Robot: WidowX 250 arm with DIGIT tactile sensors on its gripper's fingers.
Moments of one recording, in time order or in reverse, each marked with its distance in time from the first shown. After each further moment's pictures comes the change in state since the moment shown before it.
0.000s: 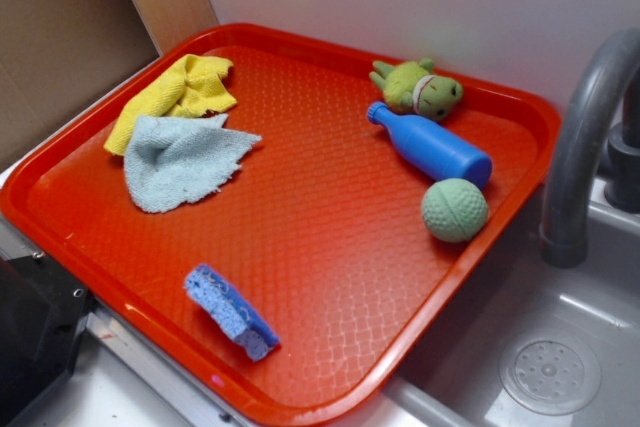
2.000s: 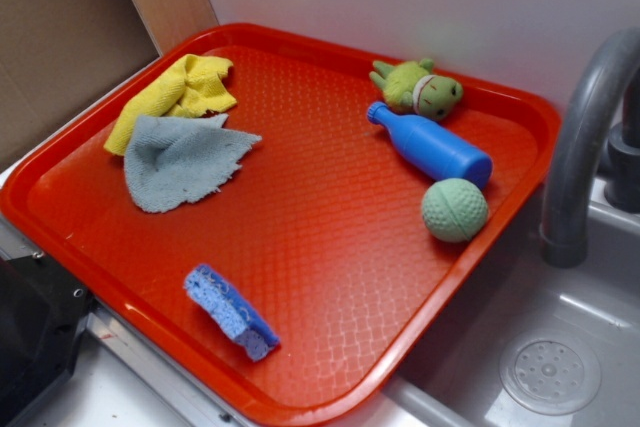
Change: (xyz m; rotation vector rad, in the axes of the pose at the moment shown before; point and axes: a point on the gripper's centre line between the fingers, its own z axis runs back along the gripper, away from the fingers) arm 0.129 0.071 -0.110 0.207 -0.020 0.400
